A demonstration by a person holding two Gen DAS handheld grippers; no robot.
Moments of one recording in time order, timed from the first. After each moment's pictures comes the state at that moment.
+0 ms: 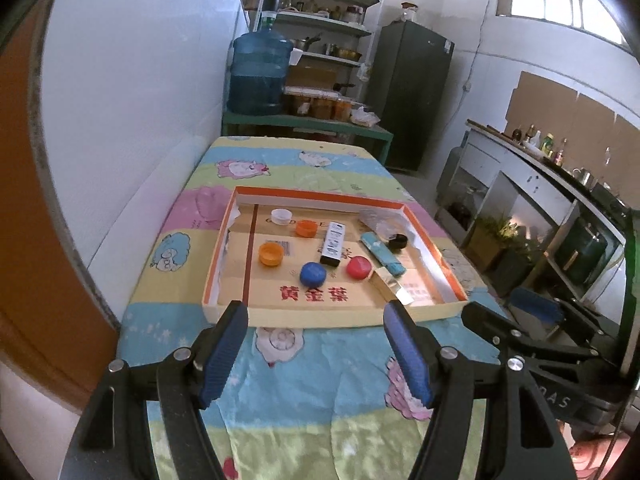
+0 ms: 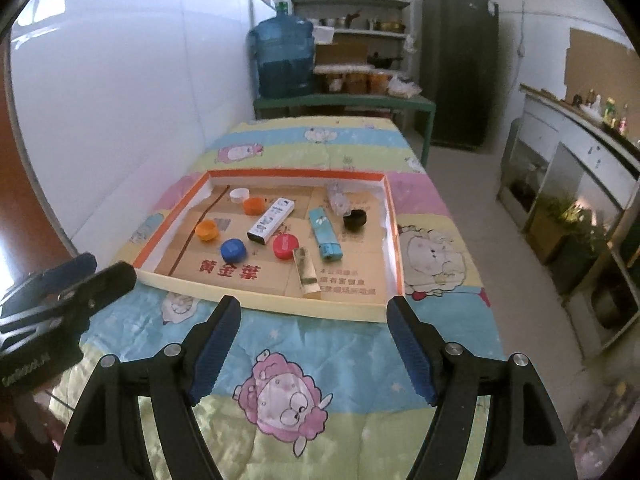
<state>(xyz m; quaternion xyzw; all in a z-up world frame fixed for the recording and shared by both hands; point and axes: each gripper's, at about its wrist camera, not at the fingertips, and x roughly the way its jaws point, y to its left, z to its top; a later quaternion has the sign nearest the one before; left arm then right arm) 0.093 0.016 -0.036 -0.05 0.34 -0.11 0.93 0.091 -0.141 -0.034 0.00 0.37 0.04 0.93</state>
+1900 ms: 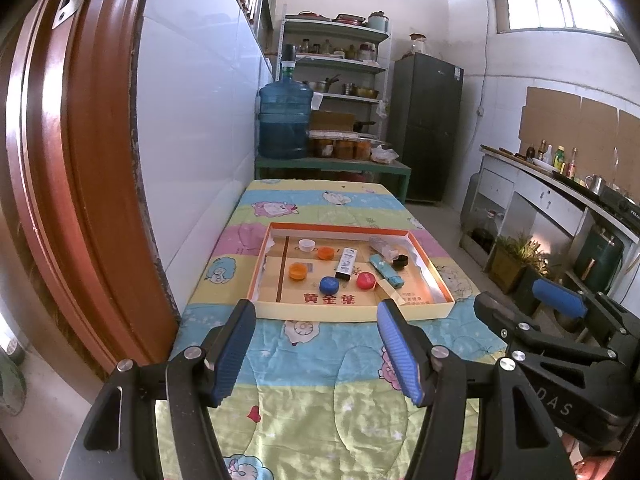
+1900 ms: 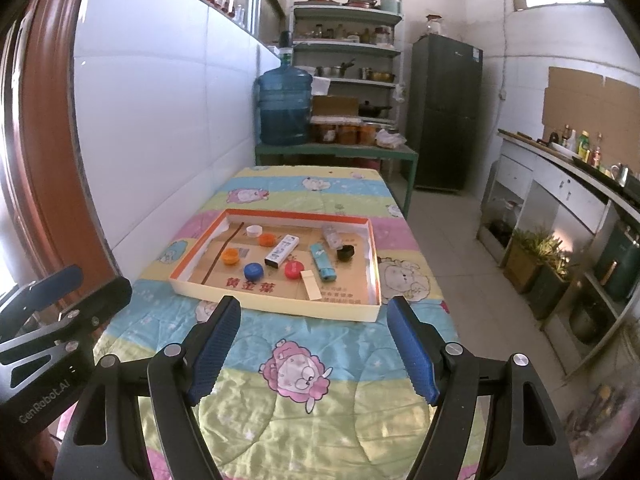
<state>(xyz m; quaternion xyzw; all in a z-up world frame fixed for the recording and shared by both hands) 0.002 0.015 0.010 -0.03 0.27 -0.05 0.96 -0.002 -0.129 0.023 -0.02 0.29 0.02 0.96</state>
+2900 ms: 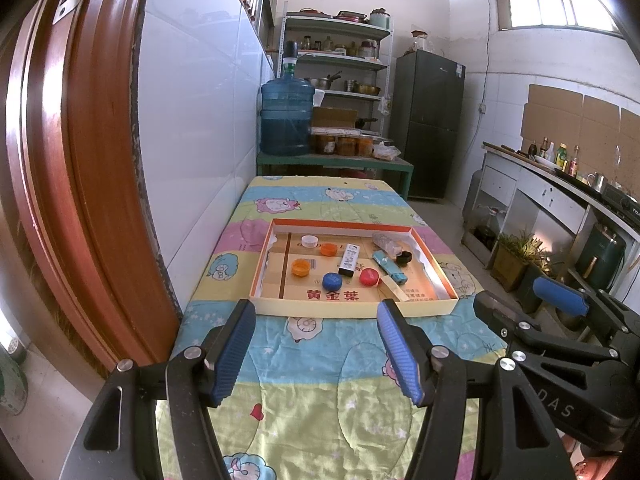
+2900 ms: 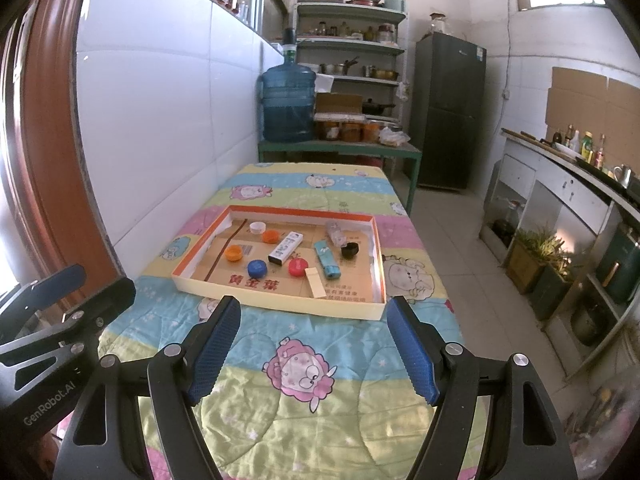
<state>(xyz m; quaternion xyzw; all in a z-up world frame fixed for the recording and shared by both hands) 0.004 0.017 0.005 -0.03 0.27 -0.05 0.96 0.001 -0.125 0.020 -0.02 0.30 0.02 0.96</state>
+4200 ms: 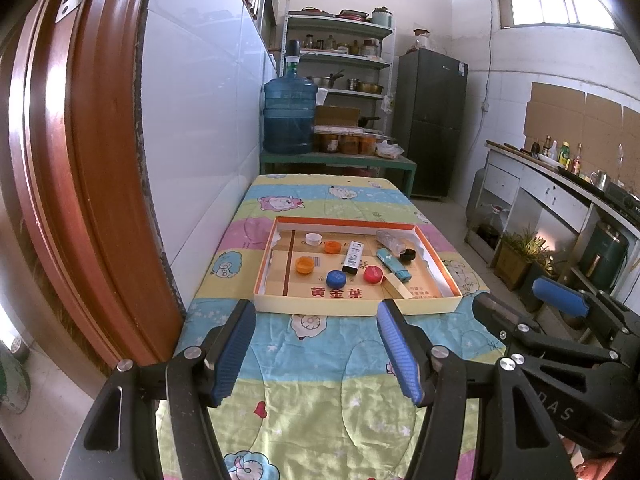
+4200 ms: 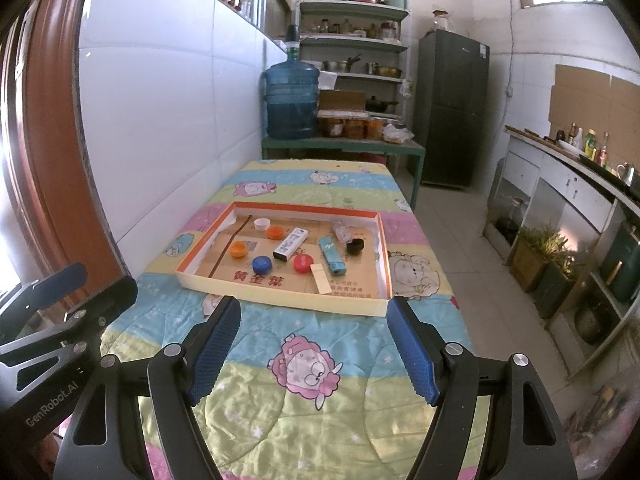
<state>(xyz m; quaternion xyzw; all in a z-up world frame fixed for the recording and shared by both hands) 0.003 0.017 0.006 -0.03 0.27 -0.04 0.96 0.003 -0.117 0.011 -0.02 0.30 0.03 0.95</state>
